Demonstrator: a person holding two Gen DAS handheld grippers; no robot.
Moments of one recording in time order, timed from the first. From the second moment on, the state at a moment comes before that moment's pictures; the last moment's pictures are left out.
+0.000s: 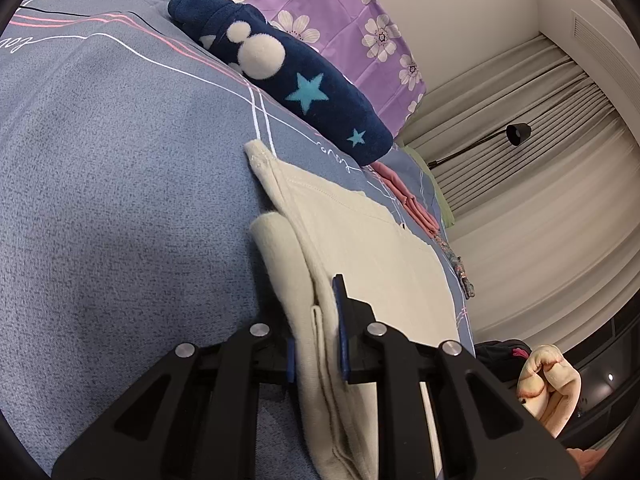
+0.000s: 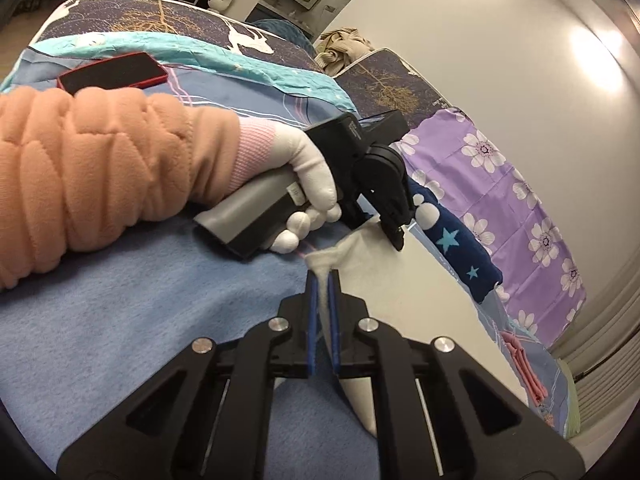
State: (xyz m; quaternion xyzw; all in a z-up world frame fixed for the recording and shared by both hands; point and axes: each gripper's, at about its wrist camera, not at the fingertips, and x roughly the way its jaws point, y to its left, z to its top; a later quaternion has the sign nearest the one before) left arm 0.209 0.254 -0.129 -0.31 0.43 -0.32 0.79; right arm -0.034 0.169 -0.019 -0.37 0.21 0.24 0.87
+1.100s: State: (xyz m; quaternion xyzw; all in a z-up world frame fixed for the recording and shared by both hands) left arm 0.211 0.240 -0.102 -0.28 0.43 -0.29 0.80; right arm 0.026 0.154 -0.010 -0.29 0.28 0.19 0.90
